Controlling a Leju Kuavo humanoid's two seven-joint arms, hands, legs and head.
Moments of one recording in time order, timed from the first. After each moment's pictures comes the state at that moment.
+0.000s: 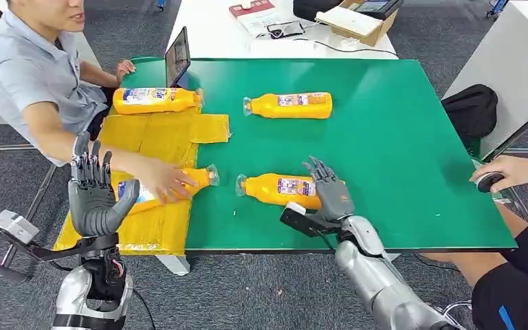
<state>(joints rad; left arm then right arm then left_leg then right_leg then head) -0.08 -0.17 -0.07 -1.64 0.22 0.00 -0.47 -0.49 0.00 0.24 -0.68 0.84 -0.44 -0.41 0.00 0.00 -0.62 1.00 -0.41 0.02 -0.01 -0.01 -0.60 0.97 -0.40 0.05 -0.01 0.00</state>
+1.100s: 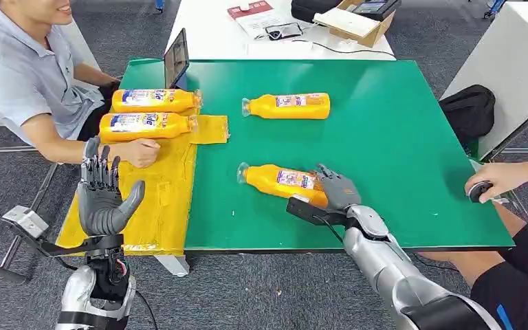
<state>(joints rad) -0.09 -0.17 -0.07 -1.58 0.25 0.00 -0.45 -0.63 0.00 0.25 -0.45 0.92 -0.25 -0.32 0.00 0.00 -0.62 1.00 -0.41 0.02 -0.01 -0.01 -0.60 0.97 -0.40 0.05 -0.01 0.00</state>
